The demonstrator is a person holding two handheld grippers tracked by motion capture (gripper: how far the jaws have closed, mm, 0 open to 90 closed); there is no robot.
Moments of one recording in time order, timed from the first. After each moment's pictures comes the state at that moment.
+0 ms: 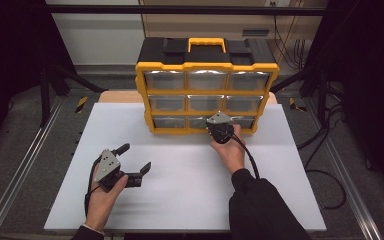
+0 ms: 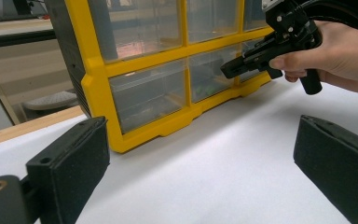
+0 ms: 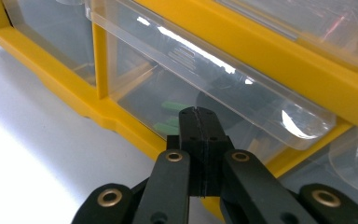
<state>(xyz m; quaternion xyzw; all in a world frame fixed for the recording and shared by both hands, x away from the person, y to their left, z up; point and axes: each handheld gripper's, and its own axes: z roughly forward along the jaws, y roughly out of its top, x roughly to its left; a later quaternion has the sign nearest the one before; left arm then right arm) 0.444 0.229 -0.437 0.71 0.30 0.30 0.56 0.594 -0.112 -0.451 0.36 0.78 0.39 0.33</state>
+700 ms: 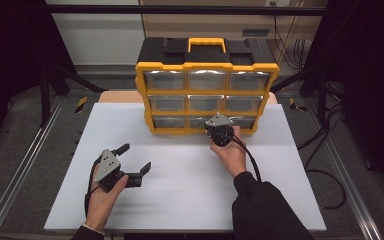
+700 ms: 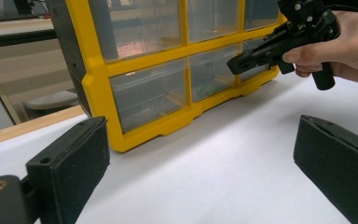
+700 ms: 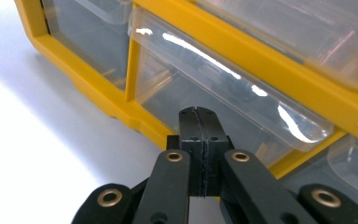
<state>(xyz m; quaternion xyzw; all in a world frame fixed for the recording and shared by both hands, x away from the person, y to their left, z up) 0.443 0.229 -0.437 0.71 0.30 0.30 0.56 0.577 -0.109 -0.439 0.33 0.79 0.40 0.33</state>
